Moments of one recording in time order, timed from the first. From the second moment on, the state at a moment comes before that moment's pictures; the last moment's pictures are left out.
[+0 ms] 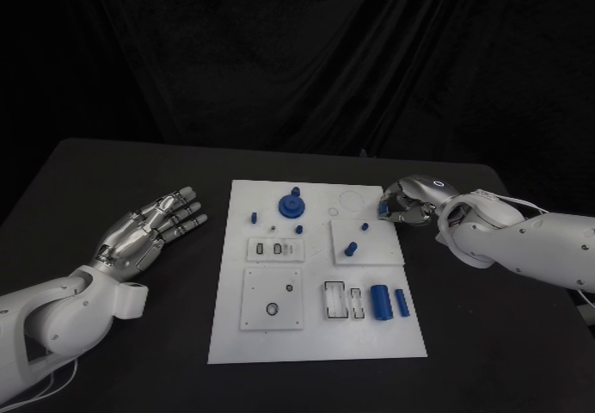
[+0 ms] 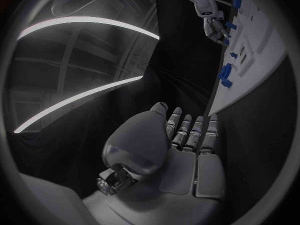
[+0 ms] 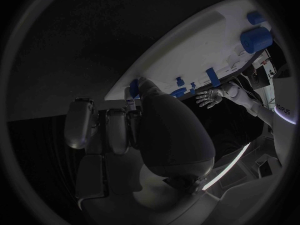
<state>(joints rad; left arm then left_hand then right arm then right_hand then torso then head) 1.20 -1.01 -0.21 1.49 0.06 0.14 0.68 1.45 0.28 -0.10 0.25 0.53 0.48 0.08 0.09 0.06 0.21 0.14 0.27 0.05 0.25 0.20 0.08 0.05 0.17 0.21 0.29 0.15 0.05 1.30 -1.00 -0.25 1.39 -1.41 -0.52 -0.03 1.48 -0.06 0.13 0.24 0.21 0.98 0.08 0.30 0.29 1.45 0.00 1.46 1.31 1.47 -0.06 1.43 1.31 0.05 1.42 0.05 1.28 1.31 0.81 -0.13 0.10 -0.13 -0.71</state>
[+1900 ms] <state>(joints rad) 1.19 -0.99 -0.21 1.49 0.06 0.14 0.68 1.45 0.28 -0.10 0.25 0.53 0.47 0.09 0.09 0.06 0.21 0.14 0.27 0.05 0.25 0.20 0.08 0.05 0.17 0.21 0.29 0.15 0.05 1.27 -0.78 -0.24 1.63 -1.62 -0.54 -0.19 1.47 -0.08 0.13 0.24 0.28 0.92 0.08 0.40 0.29 1.46 0.00 1.47 1.31 1.47 -0.06 1.44 1.31 0.06 1.42 0.05 1.24 1.31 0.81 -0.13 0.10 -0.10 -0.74</state>
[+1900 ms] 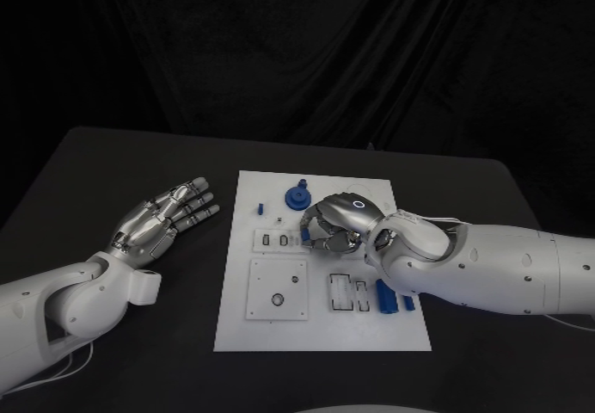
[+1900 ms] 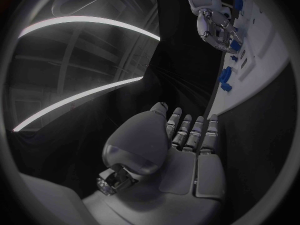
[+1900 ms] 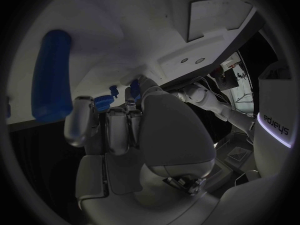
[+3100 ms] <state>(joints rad) 1.19 -0.99 -0.21 1.48 0.06 0.15 0.68 1.45 0.28 -0.10 0.24 0.53 0.47 0.09 0.09 0.06 0.20 0.14 0.27 0.05 0.25 0.20 0.08 0.05 0.17 0.21 0.29 0.15 0.05 1.27 -0.77 -0.24 1.62 -1.62 -0.52 -0.18 1.41 -0.14 0.10 0.27 0.10 0.67 0.11 0.22 0.29 1.46 0.01 1.48 1.31 1.47 -0.04 1.44 1.31 0.06 1.42 0.06 1.22 1.31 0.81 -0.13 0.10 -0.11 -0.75</state>
